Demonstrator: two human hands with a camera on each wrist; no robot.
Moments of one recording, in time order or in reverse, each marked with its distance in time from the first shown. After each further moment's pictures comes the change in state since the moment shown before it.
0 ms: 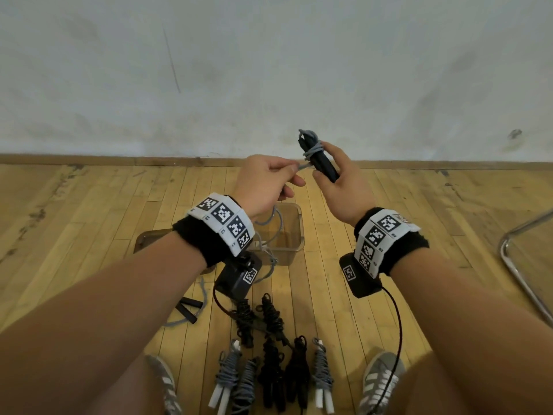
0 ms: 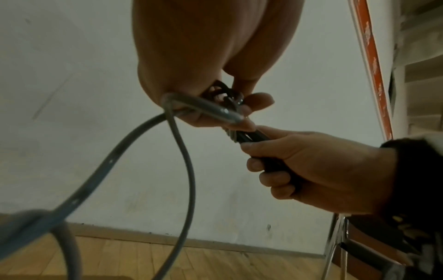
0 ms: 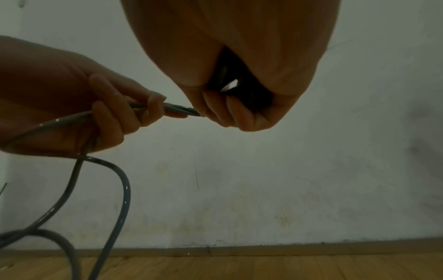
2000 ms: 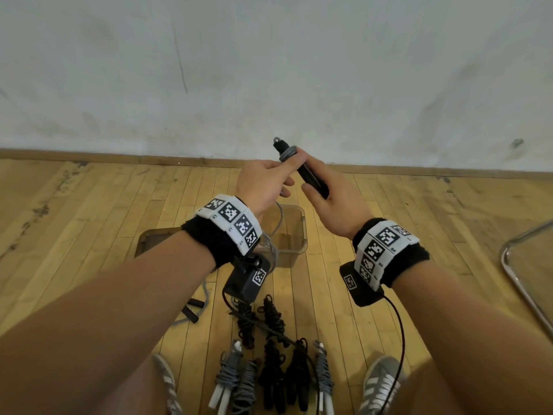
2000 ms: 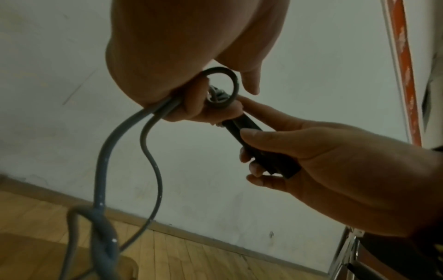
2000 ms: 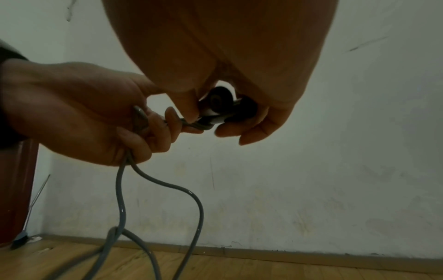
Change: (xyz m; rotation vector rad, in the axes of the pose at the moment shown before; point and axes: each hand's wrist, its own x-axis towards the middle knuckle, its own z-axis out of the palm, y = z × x) left_hand -0.001 0.000 -0.007 -0.050 0.179 -0.123; right_hand -0.016 -0.022 0.013 -0.103 -0.185 -0.242
